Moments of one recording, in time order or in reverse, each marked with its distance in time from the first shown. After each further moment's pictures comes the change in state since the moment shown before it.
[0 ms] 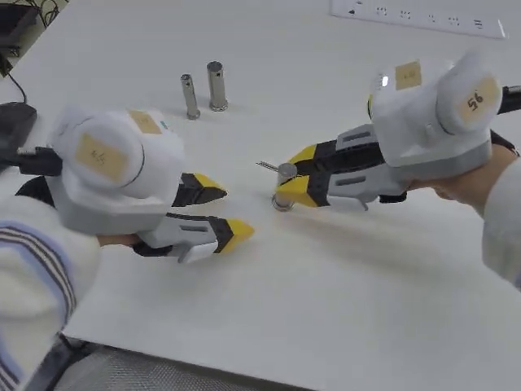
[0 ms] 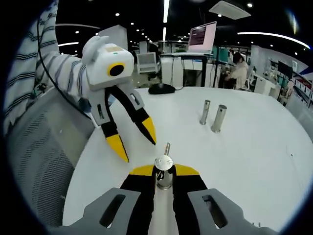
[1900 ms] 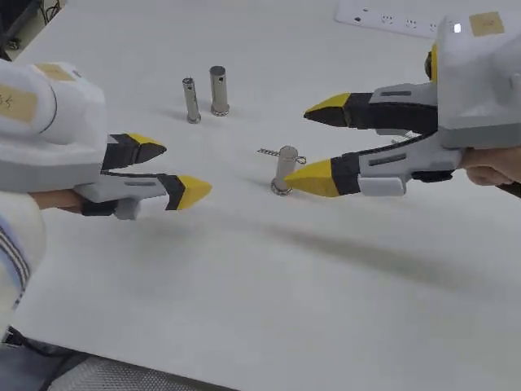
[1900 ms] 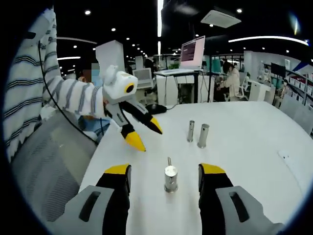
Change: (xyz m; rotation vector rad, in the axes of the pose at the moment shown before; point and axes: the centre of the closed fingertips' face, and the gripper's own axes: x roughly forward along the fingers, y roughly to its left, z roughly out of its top) left arm -0.026 0.071 0.009 -0.151 -0.094 0.162; right arm -0.041 -0.005 0.034 0.103 -0.145 -0.053
